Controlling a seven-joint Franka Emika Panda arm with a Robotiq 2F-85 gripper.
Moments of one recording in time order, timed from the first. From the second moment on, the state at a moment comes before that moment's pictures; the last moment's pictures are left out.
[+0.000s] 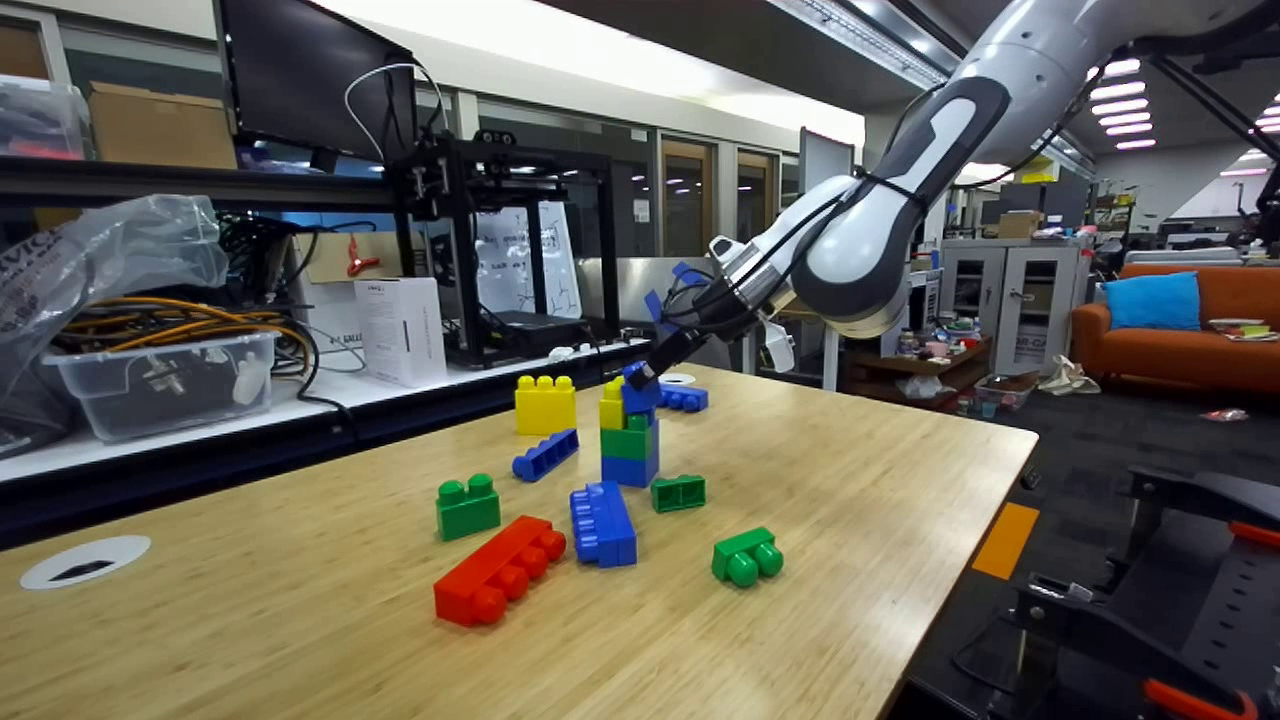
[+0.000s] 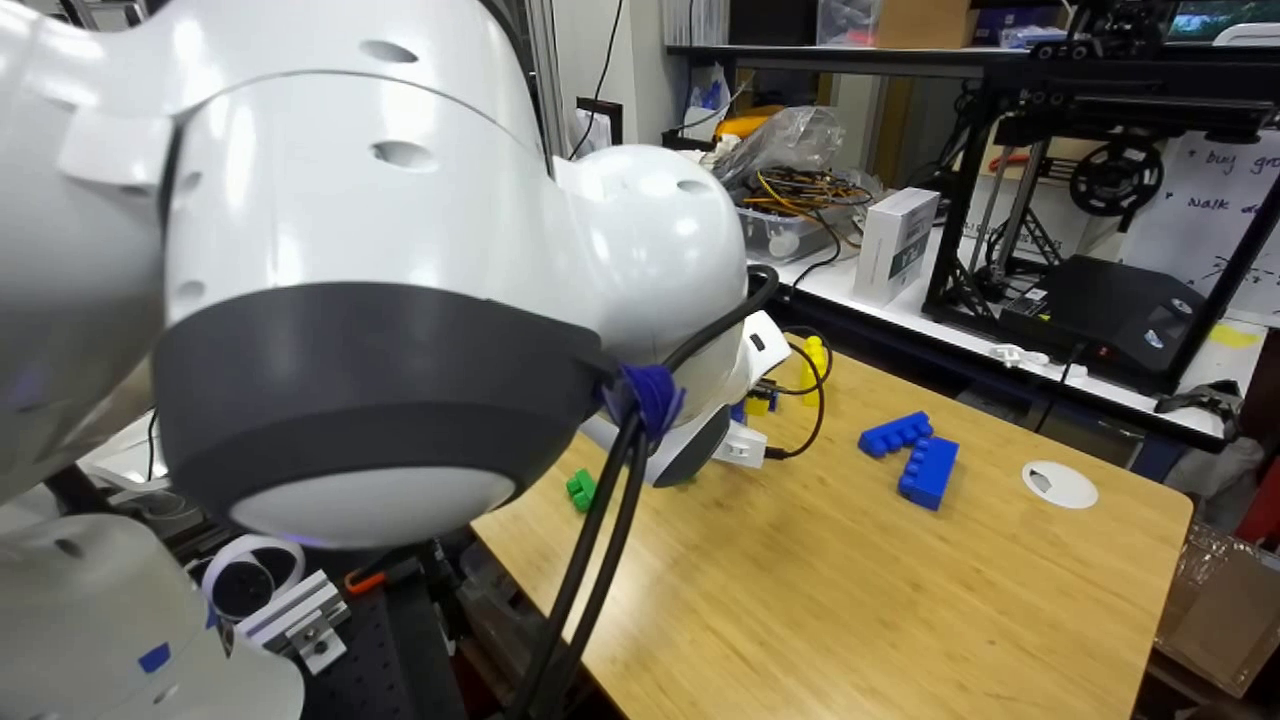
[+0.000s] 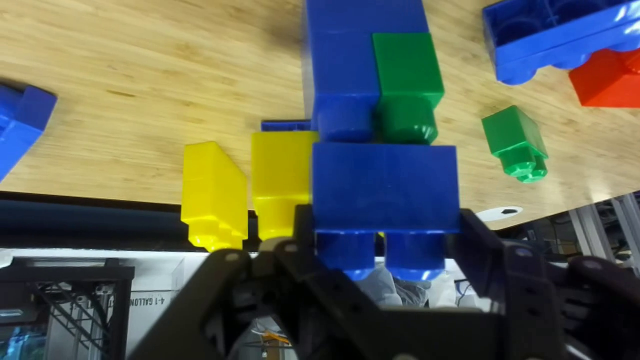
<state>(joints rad) -0.84 1.03 0.74 -2.15 -0.75 3.45 -0.40</state>
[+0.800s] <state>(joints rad) -0.82 1.07 0.73 -2.09 -0.80 3.45 -0.36</state>
